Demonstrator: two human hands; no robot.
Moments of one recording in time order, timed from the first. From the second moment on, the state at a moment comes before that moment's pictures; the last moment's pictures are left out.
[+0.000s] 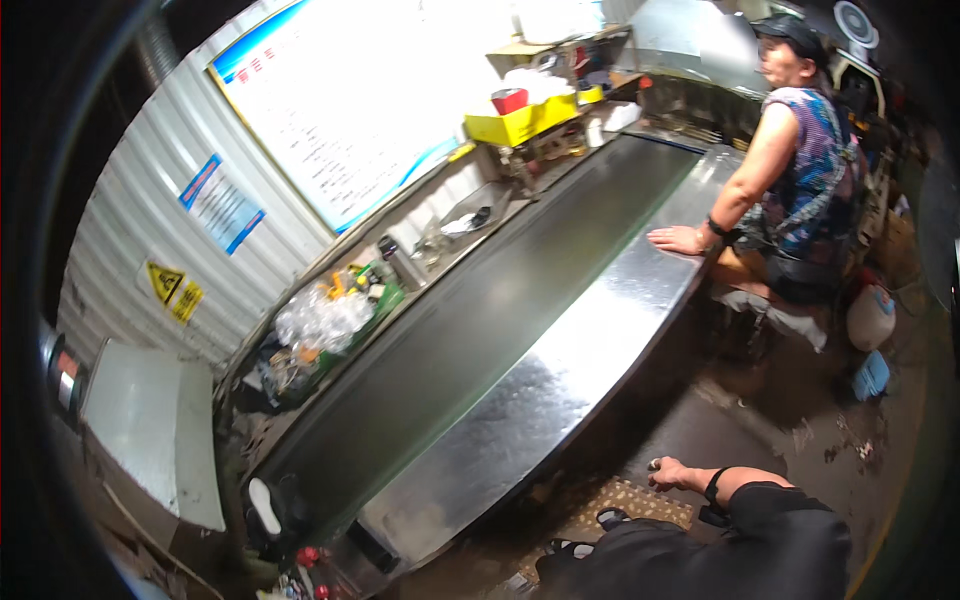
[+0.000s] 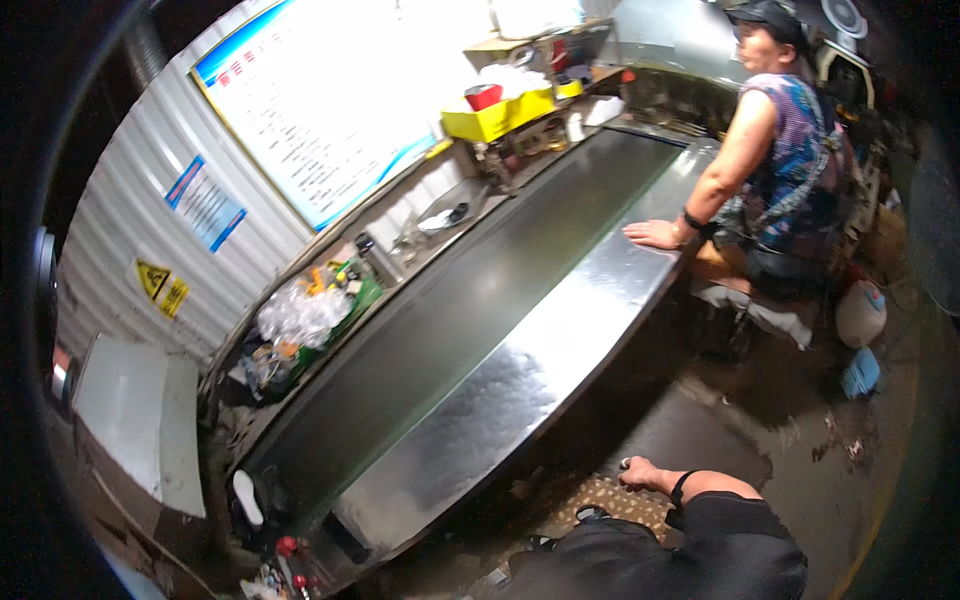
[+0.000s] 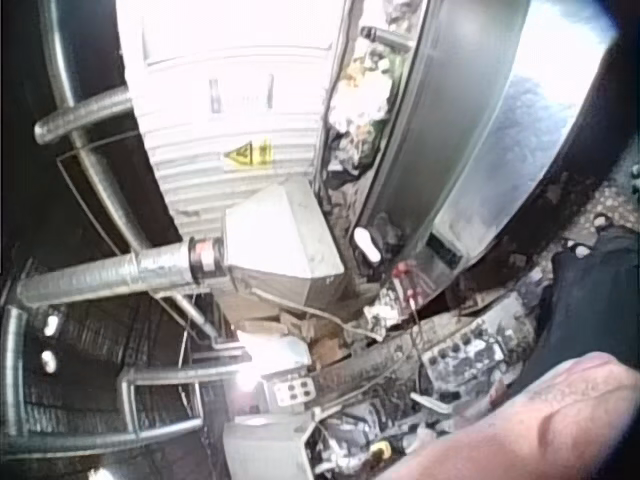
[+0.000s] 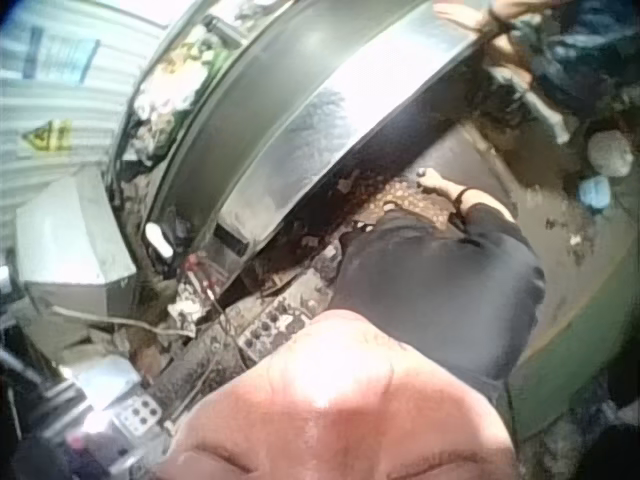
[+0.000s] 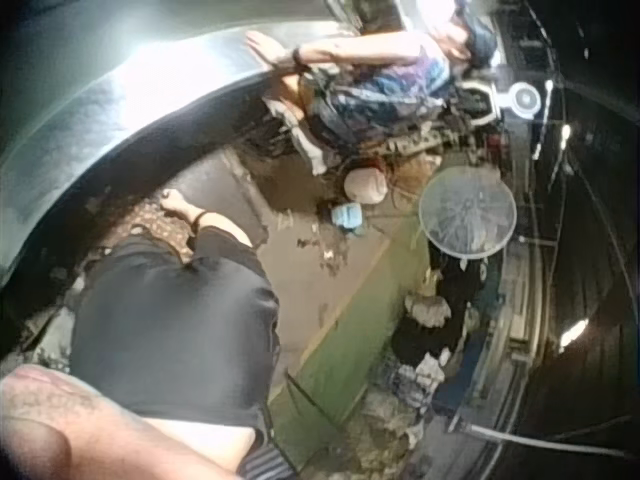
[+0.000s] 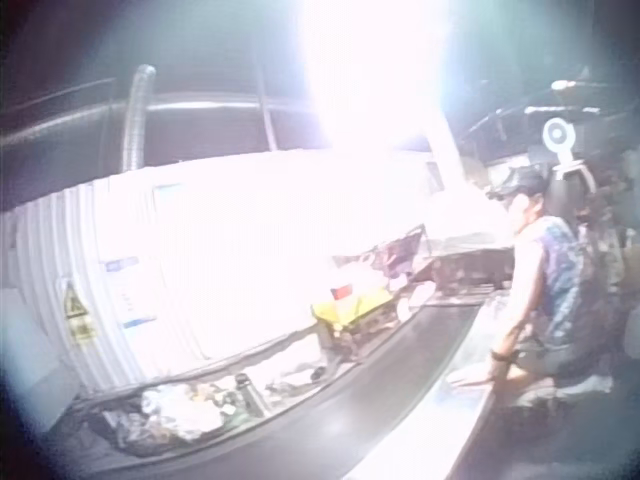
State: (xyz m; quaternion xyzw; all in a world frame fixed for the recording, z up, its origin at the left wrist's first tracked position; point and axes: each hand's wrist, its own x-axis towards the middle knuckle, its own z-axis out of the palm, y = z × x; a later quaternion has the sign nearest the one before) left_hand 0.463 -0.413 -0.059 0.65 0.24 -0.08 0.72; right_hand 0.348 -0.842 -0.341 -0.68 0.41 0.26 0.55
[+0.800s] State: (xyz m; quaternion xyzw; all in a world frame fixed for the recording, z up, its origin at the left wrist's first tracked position) left_hand 0.332 -0.272 -0.063 0.27 0.29 0.04 0.92; right_hand 0.576 -0.476 -0.061 -0.25 0.05 0.45 0.86
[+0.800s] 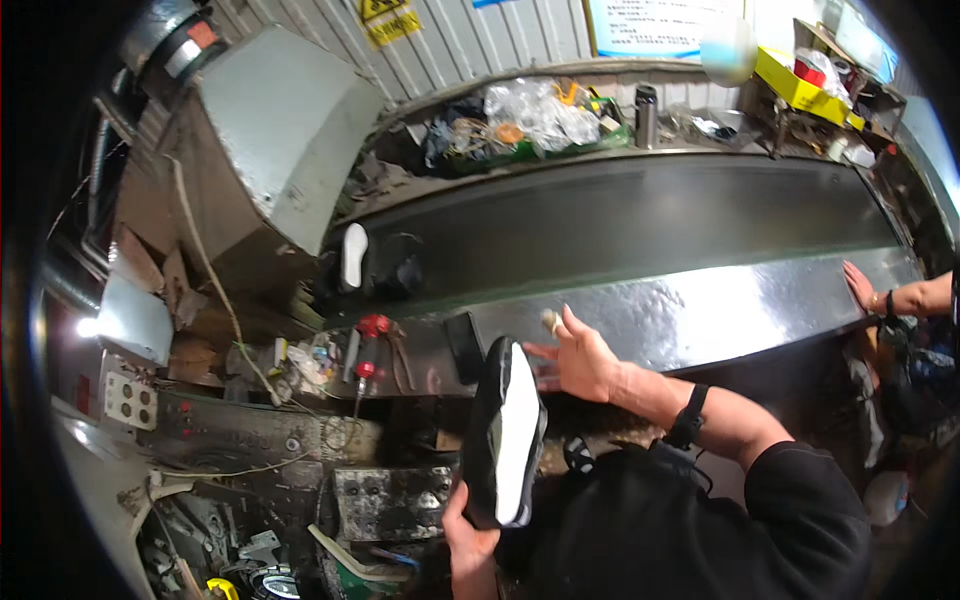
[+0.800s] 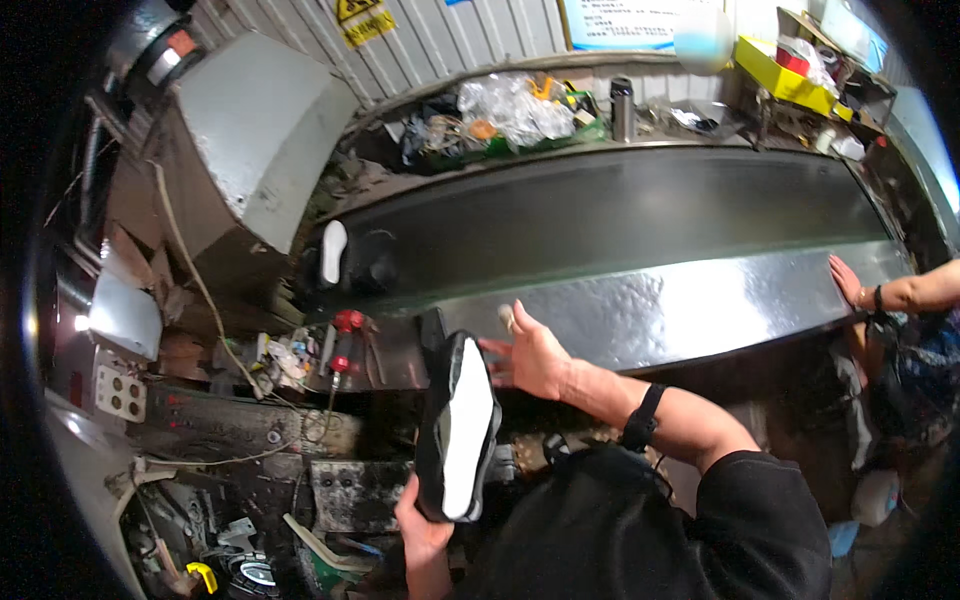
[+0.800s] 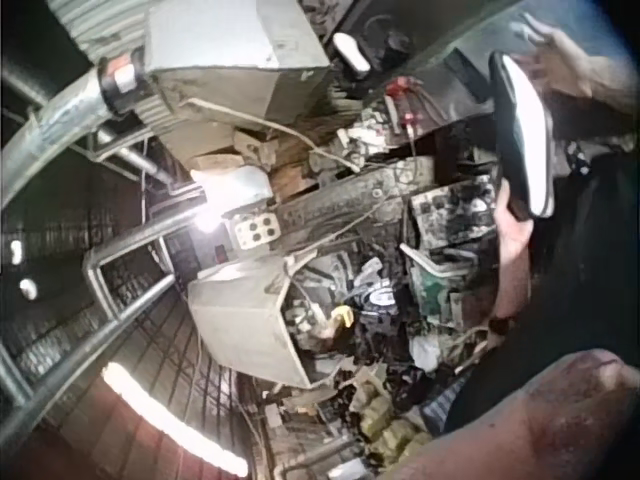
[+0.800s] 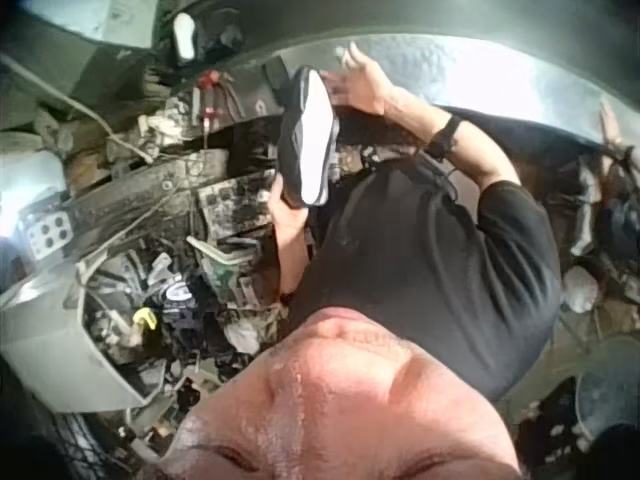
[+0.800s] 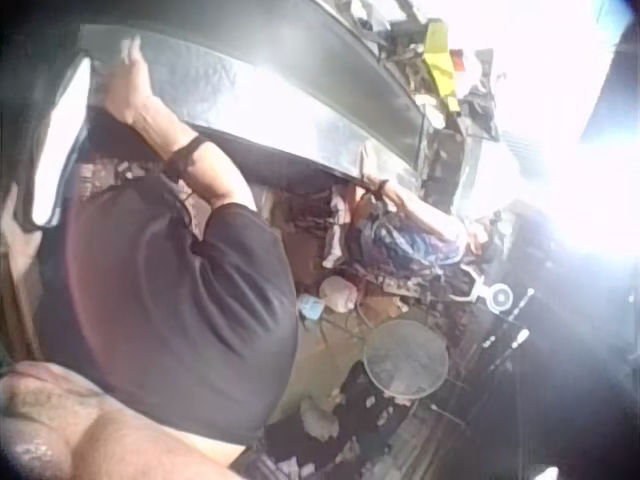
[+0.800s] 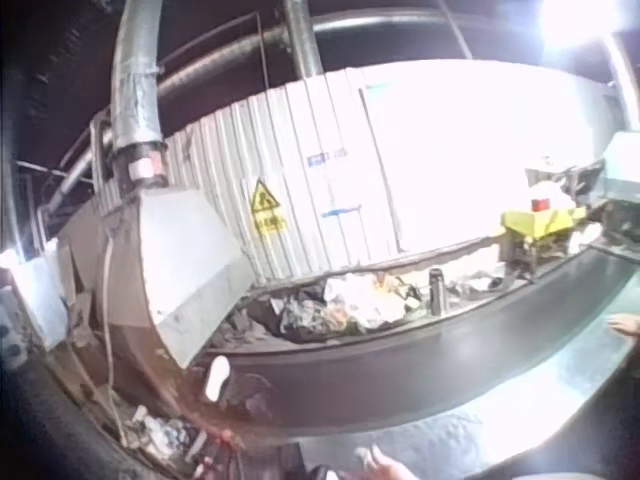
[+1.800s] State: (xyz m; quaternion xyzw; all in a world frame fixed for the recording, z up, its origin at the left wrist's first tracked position) left_hand 0.473 -0.313 -0.137 0.57 0.30 -0.24 0.73; right_hand 0.581 -0.765 -0.013 -0.66 -0.02 -0.23 0.72
